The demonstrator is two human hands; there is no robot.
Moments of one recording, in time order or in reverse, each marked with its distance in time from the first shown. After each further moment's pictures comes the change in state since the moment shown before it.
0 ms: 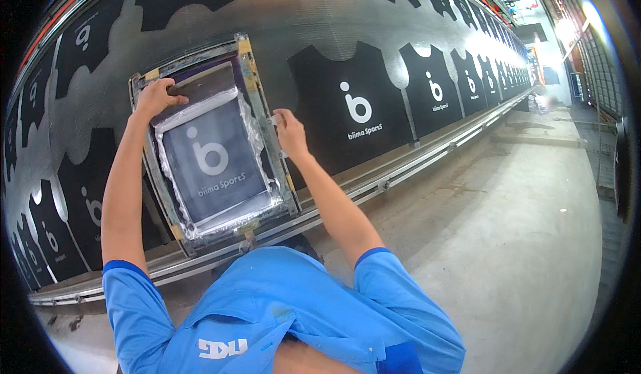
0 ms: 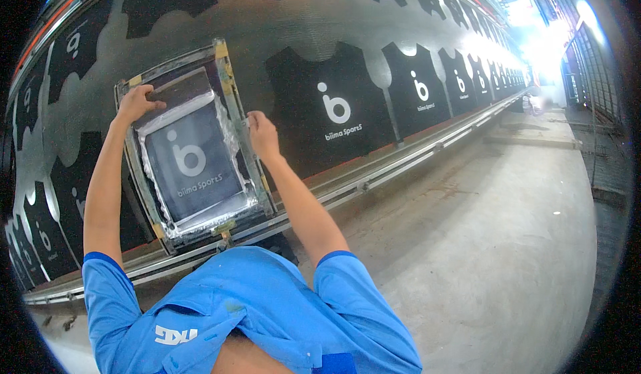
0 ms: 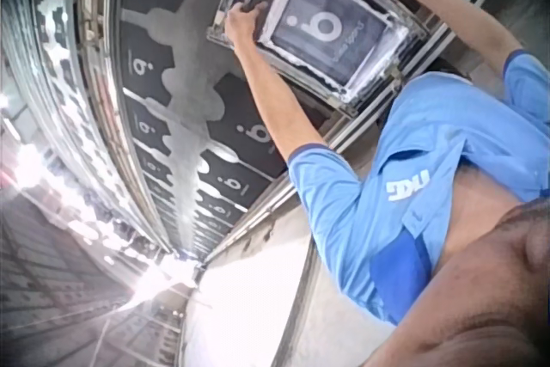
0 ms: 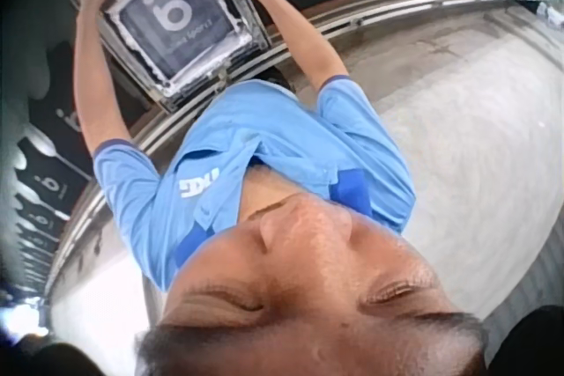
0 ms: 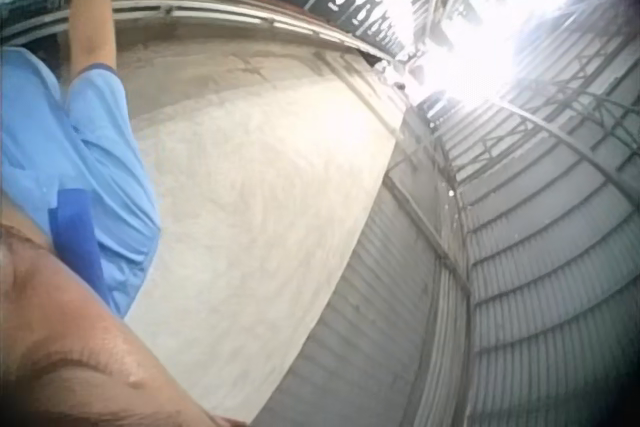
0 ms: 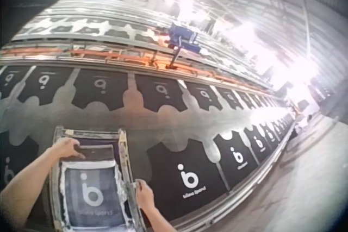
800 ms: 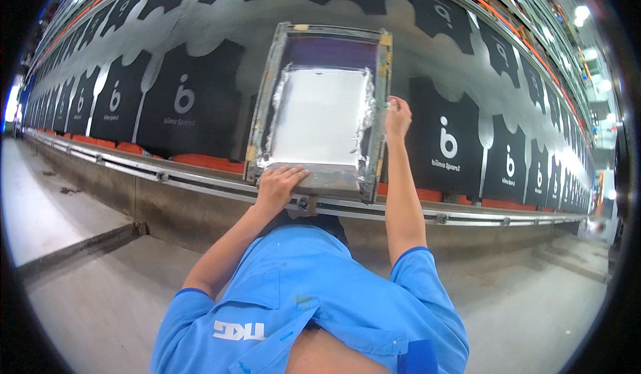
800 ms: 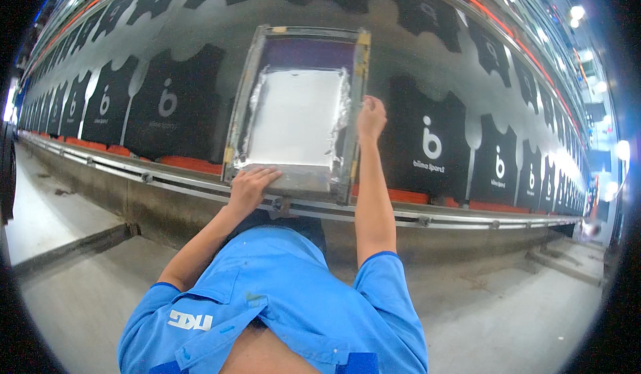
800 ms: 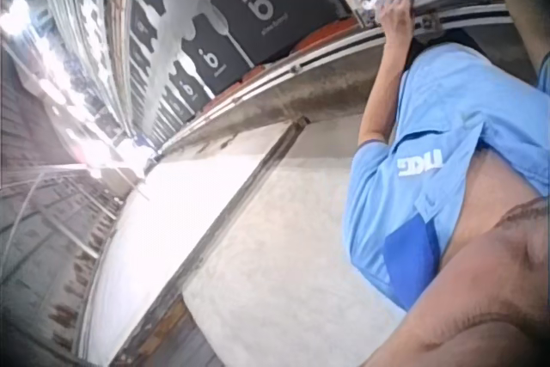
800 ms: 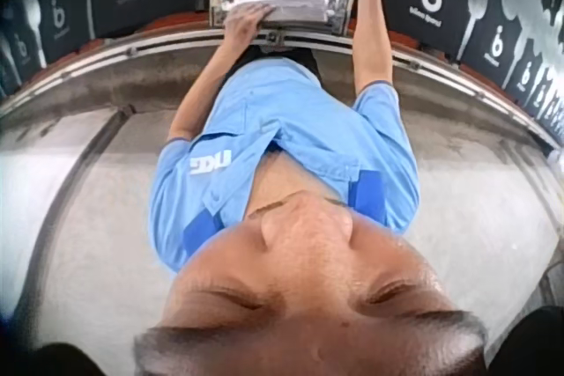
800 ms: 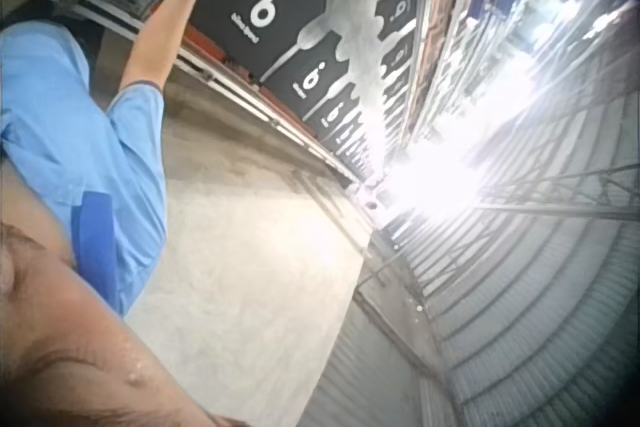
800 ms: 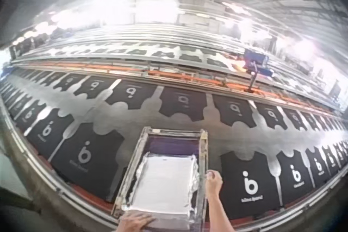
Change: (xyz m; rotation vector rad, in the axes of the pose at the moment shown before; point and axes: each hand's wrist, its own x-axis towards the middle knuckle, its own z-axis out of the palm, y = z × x) left_hand -0.384 0.134 0.151 -0.028 0.308 0.014; right_hand 0.000 -0.039 0.006 -0.001 0.159 -0.137
